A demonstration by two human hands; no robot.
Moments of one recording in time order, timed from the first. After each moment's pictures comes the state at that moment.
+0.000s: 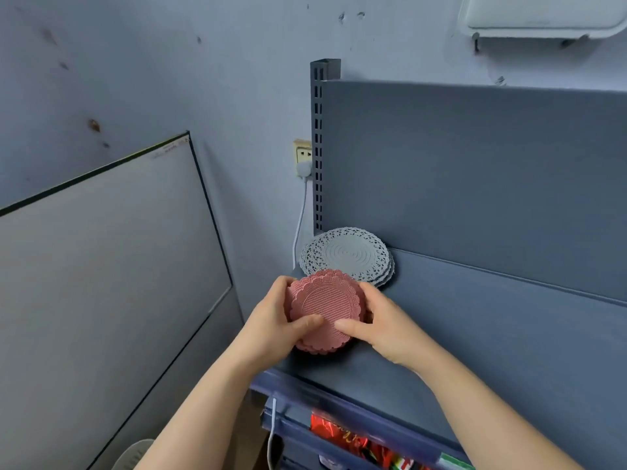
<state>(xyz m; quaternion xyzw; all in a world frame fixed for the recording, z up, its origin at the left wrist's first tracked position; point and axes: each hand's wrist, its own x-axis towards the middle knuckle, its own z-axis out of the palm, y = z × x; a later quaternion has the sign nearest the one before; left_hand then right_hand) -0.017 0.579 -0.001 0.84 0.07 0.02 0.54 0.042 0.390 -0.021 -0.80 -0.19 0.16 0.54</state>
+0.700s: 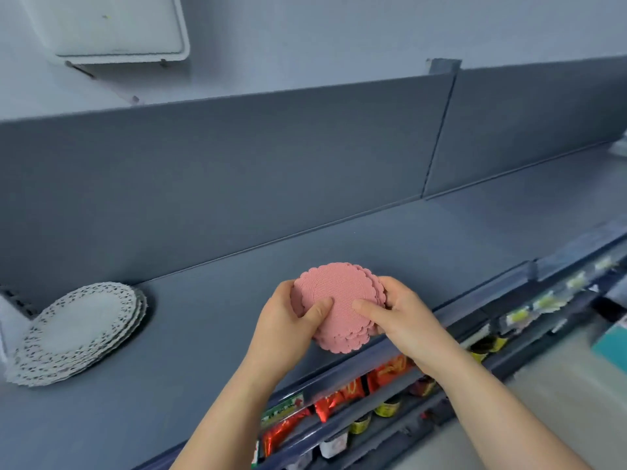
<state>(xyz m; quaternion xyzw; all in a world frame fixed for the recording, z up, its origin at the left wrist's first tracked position) -0.036 0.306 0.013 0.80 -0.23 -0.11 0.54 -0.130 0.149 0.010 -0.76 0.21 -0.12 0.60</state>
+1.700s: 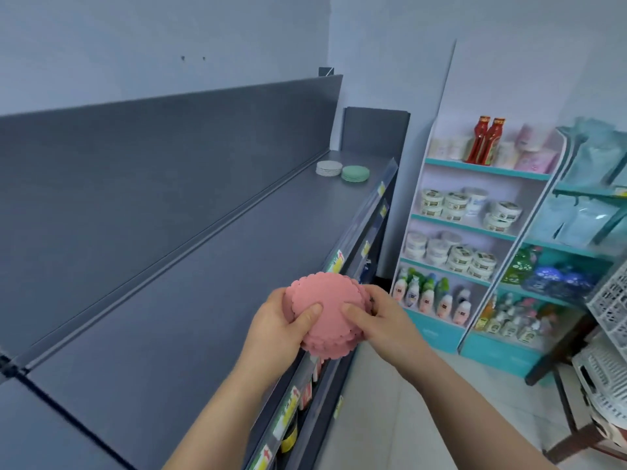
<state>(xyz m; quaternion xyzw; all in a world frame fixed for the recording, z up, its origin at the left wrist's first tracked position) -0.181 -0.354 0.003 0.66 -0.48 -0.31 0.49 -0.344 -0.418 -0.005 -0.64 0.46 -0.35 0.51</state>
